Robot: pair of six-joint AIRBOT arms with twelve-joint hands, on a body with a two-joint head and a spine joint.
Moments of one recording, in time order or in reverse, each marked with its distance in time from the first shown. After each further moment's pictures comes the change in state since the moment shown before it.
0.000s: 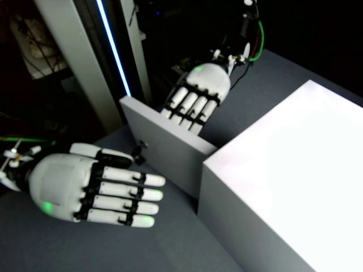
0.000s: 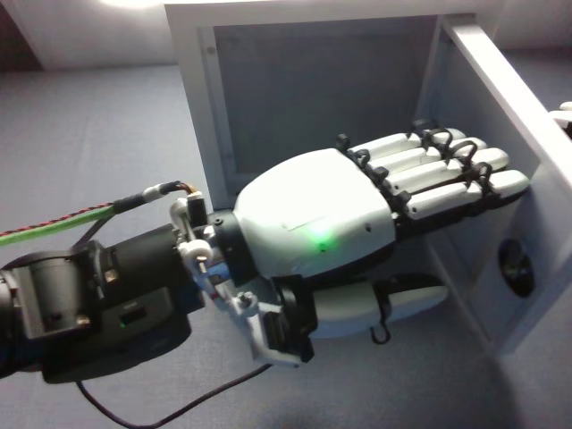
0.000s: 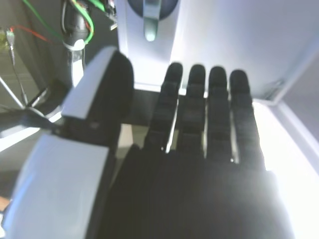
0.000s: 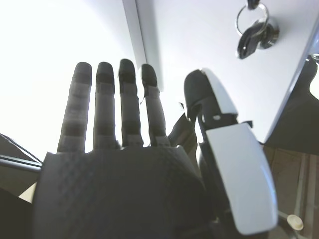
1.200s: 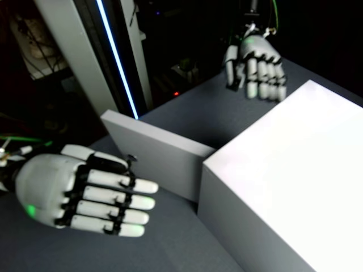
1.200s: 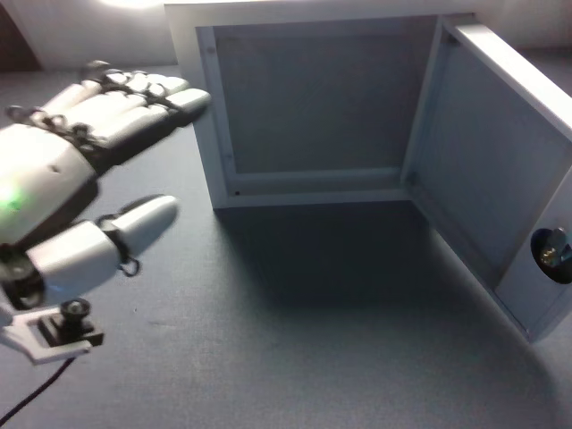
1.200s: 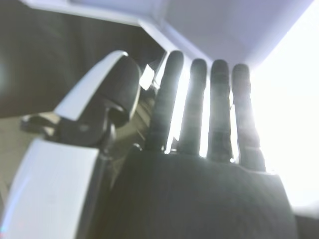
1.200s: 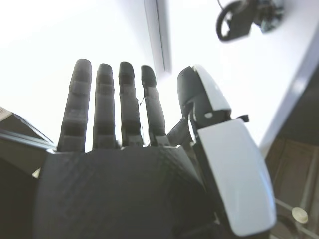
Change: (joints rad) left arm 0.429 0.404 -0.189 -0.529 -0.454 0.103; right arm -0.037 0.021 -0.026 0.131 0.104 0.004
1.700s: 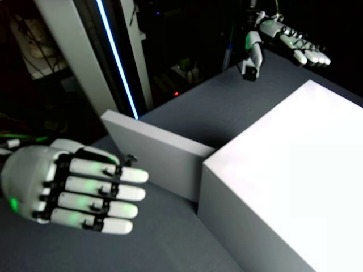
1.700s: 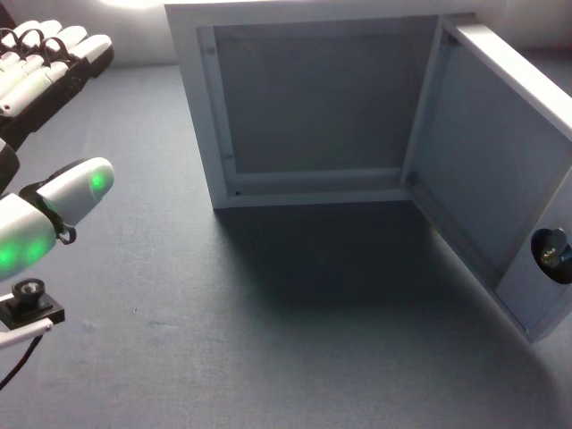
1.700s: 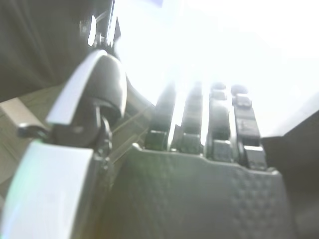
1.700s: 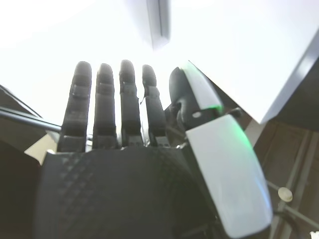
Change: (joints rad) left arm 0.086 0.016 0.000 -0.138 -0.178 0.000; right arm 0.000 0.005 -0.011 0.004 0.118 -0.001
